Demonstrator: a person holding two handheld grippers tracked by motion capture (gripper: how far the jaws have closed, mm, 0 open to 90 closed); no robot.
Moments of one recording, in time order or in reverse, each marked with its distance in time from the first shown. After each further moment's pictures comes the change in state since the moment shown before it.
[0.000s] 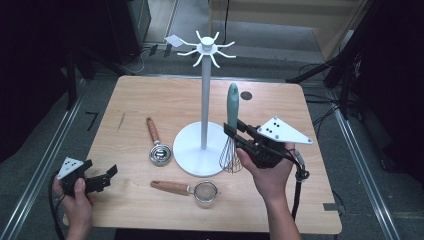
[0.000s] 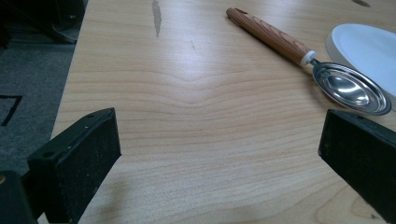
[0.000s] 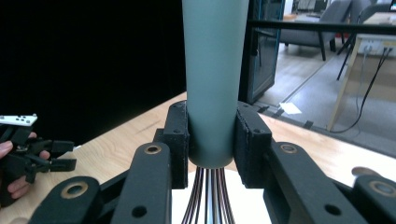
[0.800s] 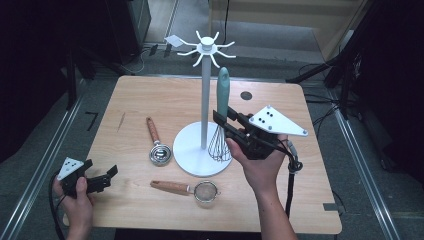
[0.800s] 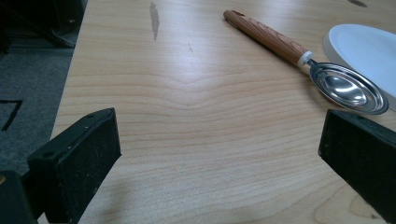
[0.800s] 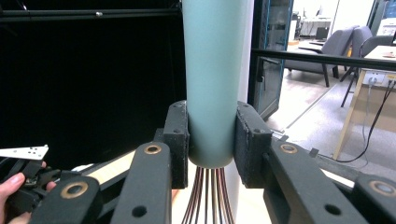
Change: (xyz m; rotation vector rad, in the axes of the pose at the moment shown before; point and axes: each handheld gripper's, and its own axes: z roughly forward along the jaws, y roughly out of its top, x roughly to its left) left arm -0.001 -0.001 -0.001 -0.012 -0.003 0.012; right arm 0.016 0.030 0.011 -0.082 0.018 -0.018
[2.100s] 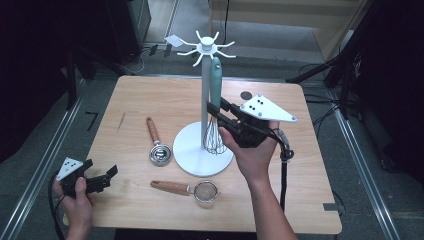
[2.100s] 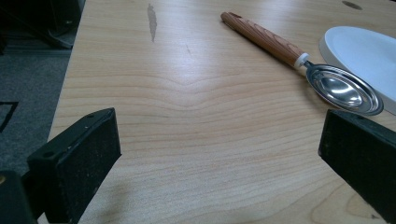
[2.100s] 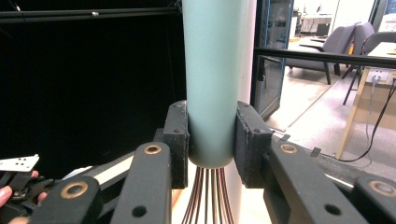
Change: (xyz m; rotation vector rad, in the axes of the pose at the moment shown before) left arm 0.001 0.000 -0.001 -0.004 -0.013 0.001; right arm -0.004 0.006 0.026 0.010 -0.001 0.011
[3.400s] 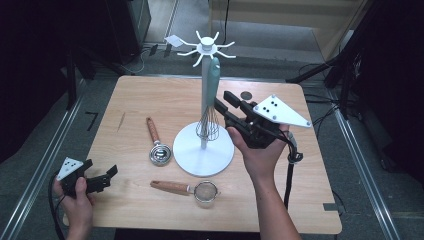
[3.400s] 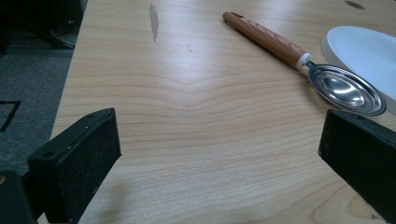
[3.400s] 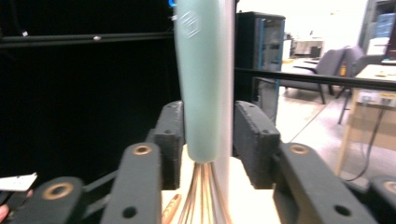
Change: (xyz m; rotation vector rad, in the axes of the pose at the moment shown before) left arm 0.000 0.000 0.000 -0.002 0.007 -0.003; right arm -0.008 0.005 -0.017 -0.101 -0.021 0.008
